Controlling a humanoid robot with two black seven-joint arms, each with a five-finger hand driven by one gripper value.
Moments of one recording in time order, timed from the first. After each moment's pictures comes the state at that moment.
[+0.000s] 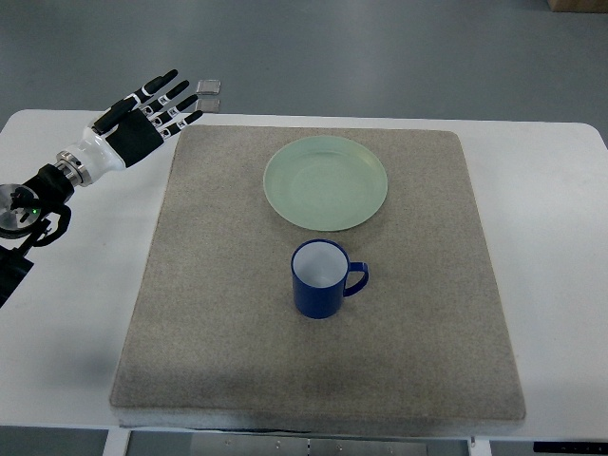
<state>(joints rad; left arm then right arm) -0.71 0.39 -0.98 -0.67 -0.18 -0.56 0.25 0.00 0.00 0.03 0.10 -0.03 0.18 0.22</state>
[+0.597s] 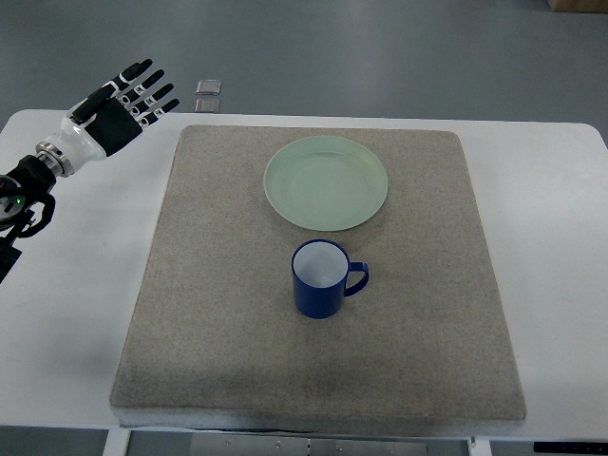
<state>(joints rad) -0.76 0.39 -1.00 -0.56 -0.18 -0.57 0.24 0.00 0.00 0.03 0.10 -0.03 0.18 0.22</state>
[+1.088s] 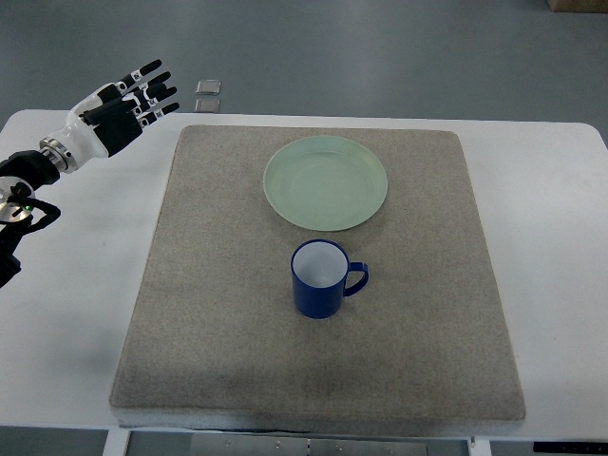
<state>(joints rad) -0.77 0.41 -0.99 -0.64 0.32 -0.57 -0.01 0.00 0.00 0.03 0.10 -0.03 0.18 0.22</state>
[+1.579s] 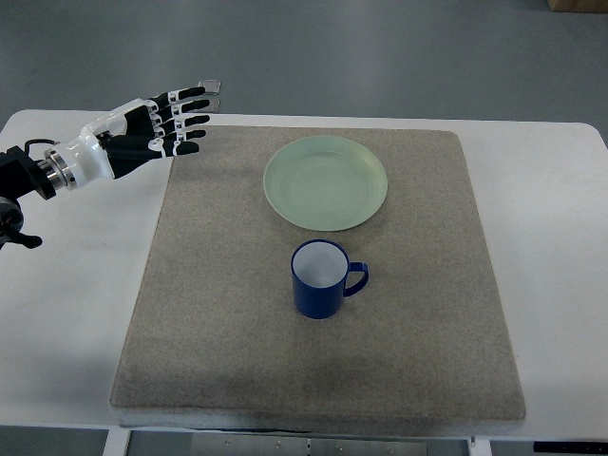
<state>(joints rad) -0.58 0.56 -0.93 -1.05 0.63 -0.58 -0.12 0.00 0.00 0.03 0.10 -0.03 0.18 0.22</state>
